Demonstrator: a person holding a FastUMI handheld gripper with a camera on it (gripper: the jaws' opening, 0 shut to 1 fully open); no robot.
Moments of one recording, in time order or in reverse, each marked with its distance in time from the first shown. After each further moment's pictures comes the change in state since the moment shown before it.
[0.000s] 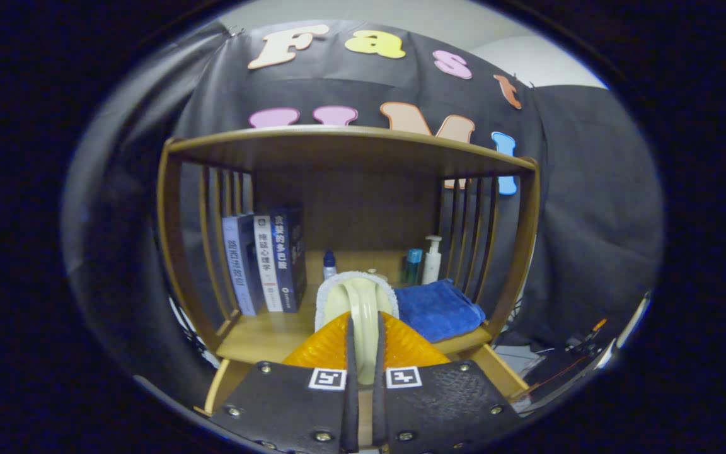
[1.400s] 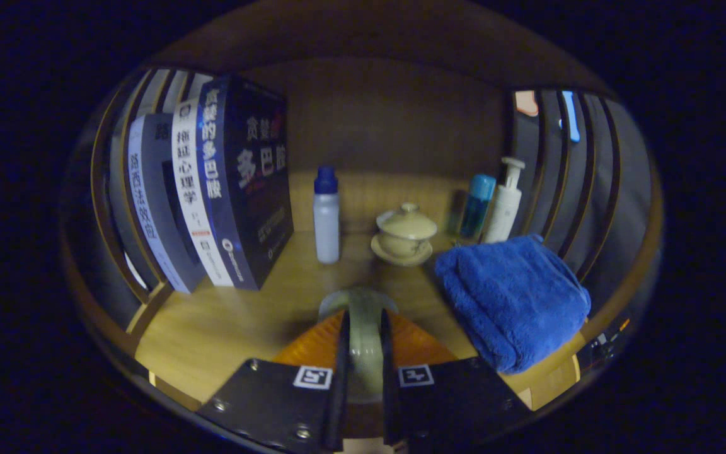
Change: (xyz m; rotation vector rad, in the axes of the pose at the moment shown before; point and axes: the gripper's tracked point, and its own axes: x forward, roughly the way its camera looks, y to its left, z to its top) arm 0.211 0.056 -0.110 0.006 0.233 0.105
